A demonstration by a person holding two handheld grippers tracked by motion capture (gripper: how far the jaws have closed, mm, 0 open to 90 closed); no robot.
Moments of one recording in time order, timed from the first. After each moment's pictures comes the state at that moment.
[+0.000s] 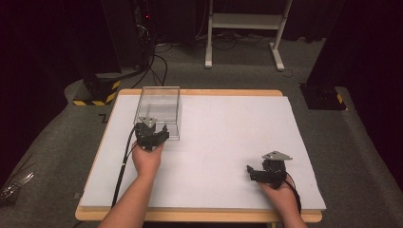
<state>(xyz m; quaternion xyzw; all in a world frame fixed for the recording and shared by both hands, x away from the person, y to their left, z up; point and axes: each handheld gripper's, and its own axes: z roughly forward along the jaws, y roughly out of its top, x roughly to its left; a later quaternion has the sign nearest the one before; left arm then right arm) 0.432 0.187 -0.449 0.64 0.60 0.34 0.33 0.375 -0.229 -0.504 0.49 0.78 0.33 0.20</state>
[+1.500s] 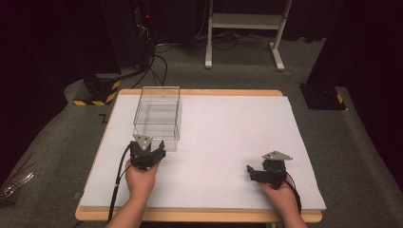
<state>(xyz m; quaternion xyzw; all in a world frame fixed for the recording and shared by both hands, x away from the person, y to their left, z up) 0.363 0.190 -0.453 0.65 0.58 0.35 0.35 0.375 -0.229 -0.504 0.49 0.78 0.33 0.20</state>
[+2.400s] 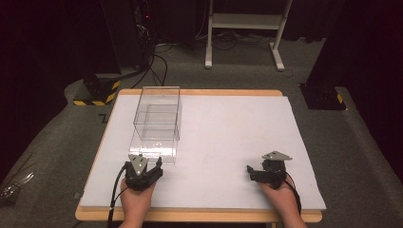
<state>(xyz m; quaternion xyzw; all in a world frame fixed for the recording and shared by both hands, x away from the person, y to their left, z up) 0.304 0.191 -0.464 0.65 0.56 0.36 0.37 0.375 -0.228 -0.504 0.49 0.78 0.33 0.20</state>
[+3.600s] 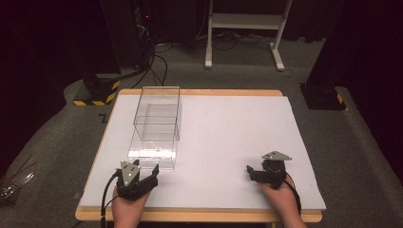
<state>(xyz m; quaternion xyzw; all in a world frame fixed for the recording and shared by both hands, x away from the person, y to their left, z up) 0.275 0.208 -0.446 0.66 0.54 0.33 0.41 0.375 -0.228 -0.504 0.49 0.78 0.33 0.20</state>
